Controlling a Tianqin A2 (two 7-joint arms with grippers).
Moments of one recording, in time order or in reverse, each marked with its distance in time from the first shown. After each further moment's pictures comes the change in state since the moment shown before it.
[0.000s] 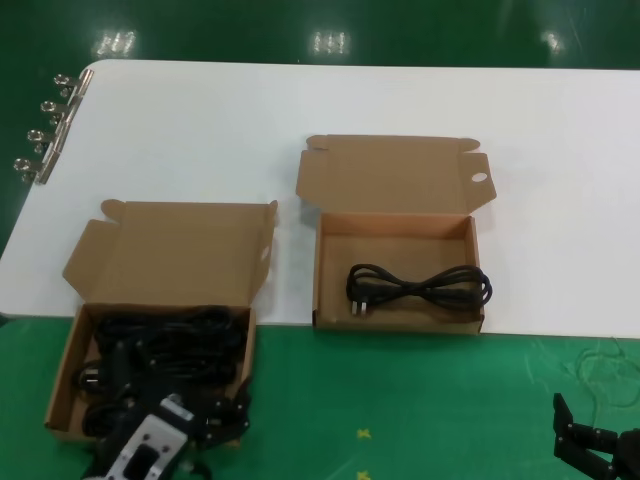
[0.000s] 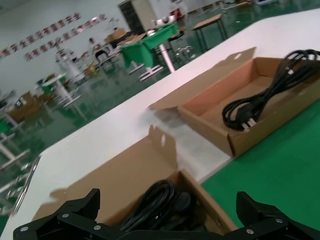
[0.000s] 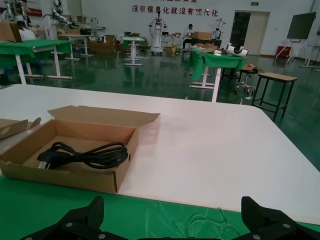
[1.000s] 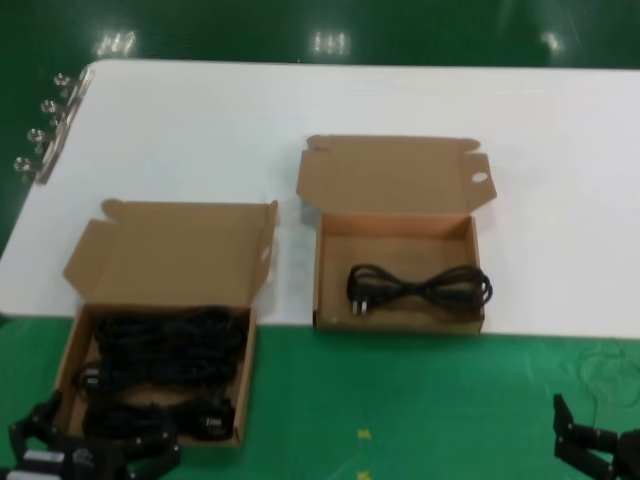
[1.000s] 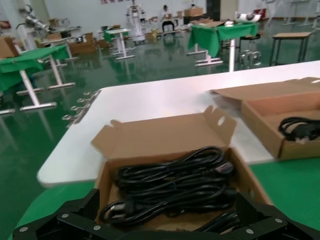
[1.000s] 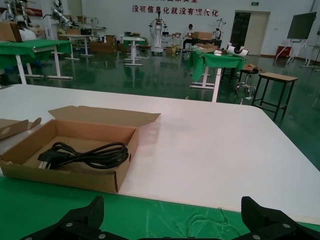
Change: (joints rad) left arm 0.261 -0.094 -0.043 -0.238 0.009 -0.185 -0.545; right arm 0.000 0.000 0.000 0.000 0.000 0.000 0.000
